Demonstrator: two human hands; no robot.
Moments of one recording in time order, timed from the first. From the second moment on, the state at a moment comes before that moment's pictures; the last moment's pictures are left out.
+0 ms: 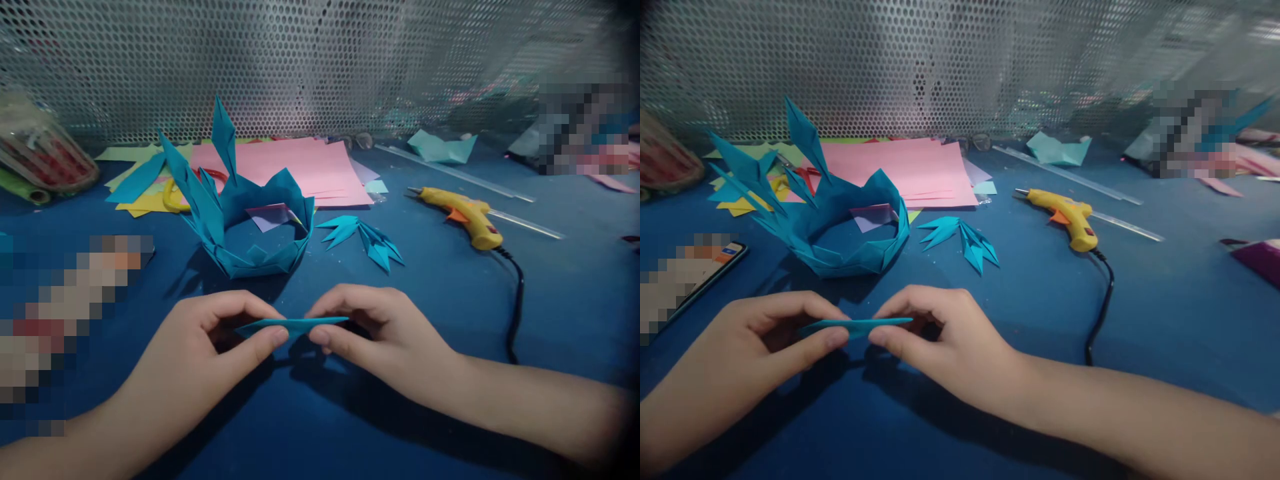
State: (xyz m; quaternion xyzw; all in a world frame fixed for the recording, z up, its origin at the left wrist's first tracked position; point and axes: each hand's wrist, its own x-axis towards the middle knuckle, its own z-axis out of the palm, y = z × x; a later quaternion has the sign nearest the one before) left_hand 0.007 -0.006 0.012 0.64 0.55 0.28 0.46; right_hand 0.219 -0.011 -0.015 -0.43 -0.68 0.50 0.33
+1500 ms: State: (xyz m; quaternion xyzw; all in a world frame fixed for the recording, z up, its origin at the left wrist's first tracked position) left_hand -0.011 -0.010 -0.003 0.88 0.36 0.28 0.15; right_hand 0.221 -0.016 -0.016 -0.31 -0.86 0.18 0.36
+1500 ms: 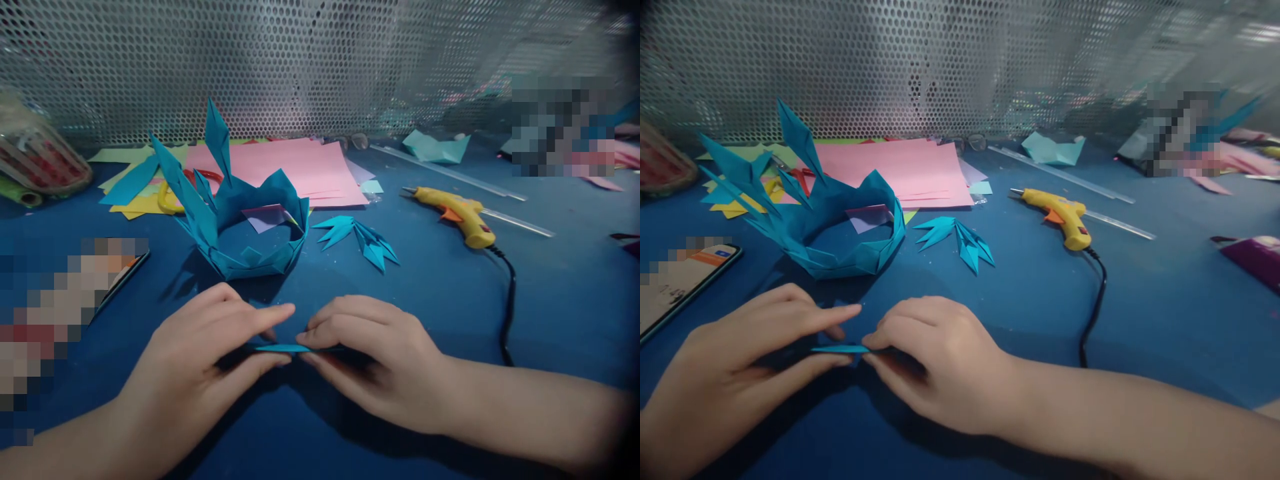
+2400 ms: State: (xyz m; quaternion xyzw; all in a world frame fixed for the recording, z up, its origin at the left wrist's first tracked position) left_hand 0.001 -0.003 0.008 0.73 0.52 0.29 0.32; right_hand 0.226 -0.006 -0.010 -0.33 -0.84 0.27 0.35
